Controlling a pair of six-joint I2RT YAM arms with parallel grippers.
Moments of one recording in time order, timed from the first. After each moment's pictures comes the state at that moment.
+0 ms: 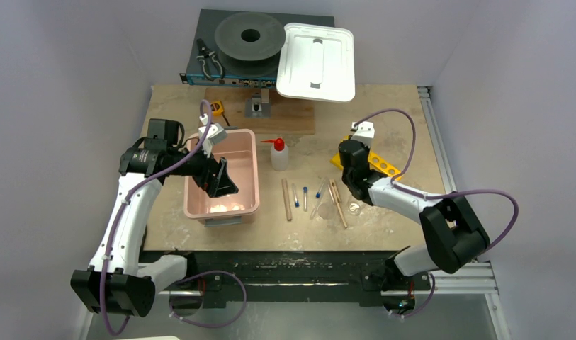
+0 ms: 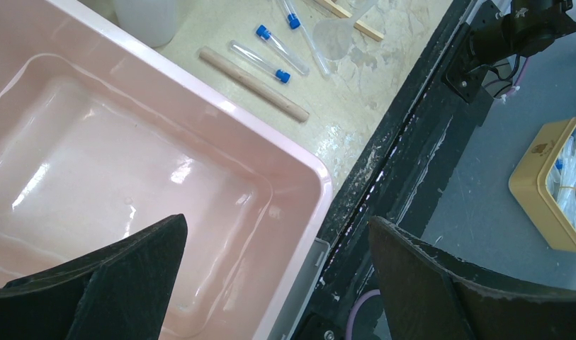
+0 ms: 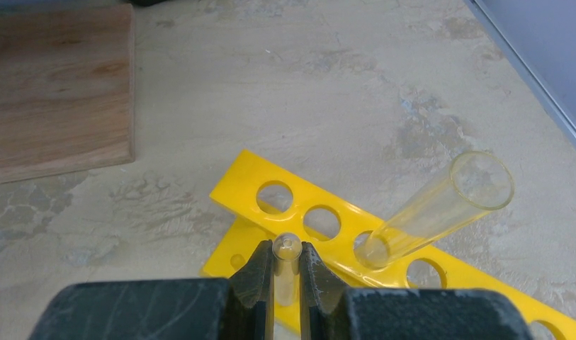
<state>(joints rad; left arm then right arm) -0.07 1.11 1.20 -1.08 0.84 0.43 0.53 1.44 0.71 0.28 0.73 0.30</state>
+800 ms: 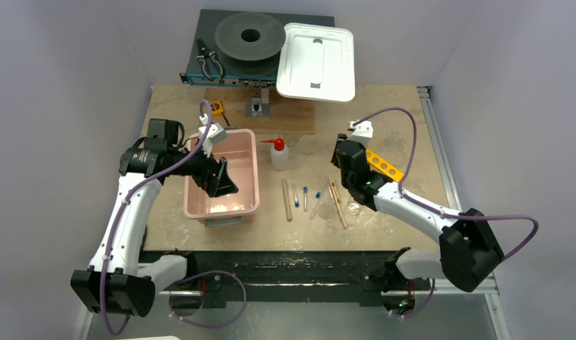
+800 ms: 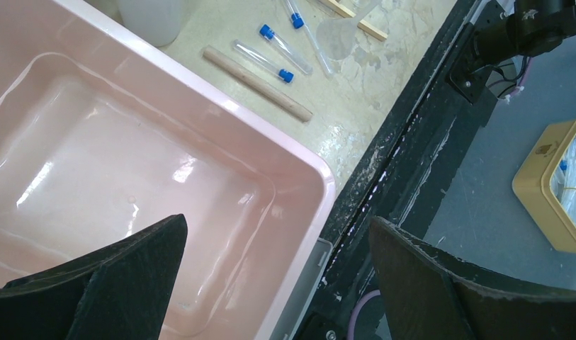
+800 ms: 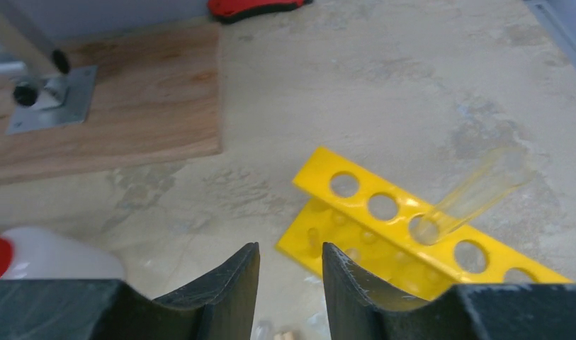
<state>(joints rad) -0.07 1.11 1.20 -1.08 0.83 0.43 0.59 1.30 0.74 0.16 0.68 0.37</state>
